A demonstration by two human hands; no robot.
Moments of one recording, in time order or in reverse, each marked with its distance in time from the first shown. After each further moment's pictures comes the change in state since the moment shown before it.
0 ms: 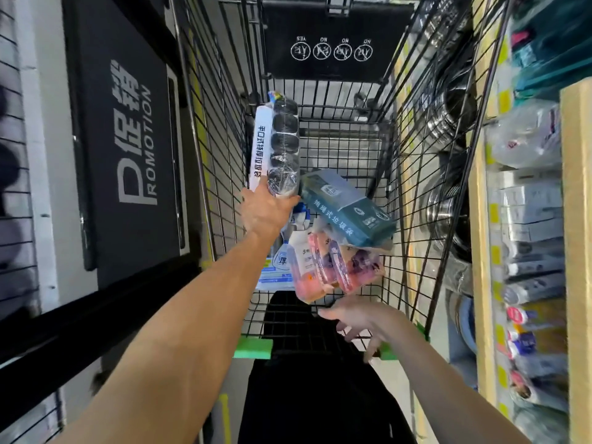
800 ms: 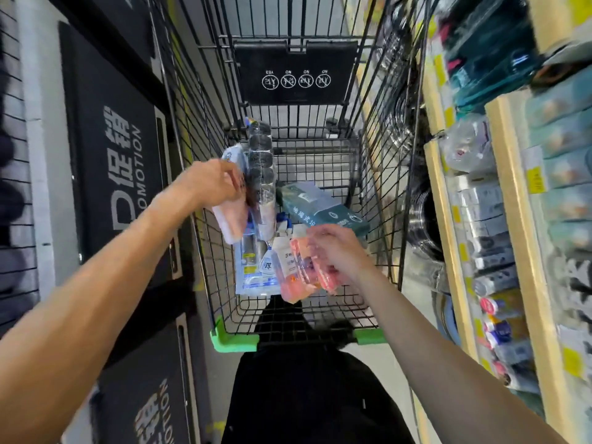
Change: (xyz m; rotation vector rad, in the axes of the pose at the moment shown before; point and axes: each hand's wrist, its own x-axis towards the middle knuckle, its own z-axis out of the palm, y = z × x) left_hand -0.041 0.034 -0.149 0.334 -0.176 0.424; right_hand -0.038 -0.028 -0.041 0.598 0.397 -0.696
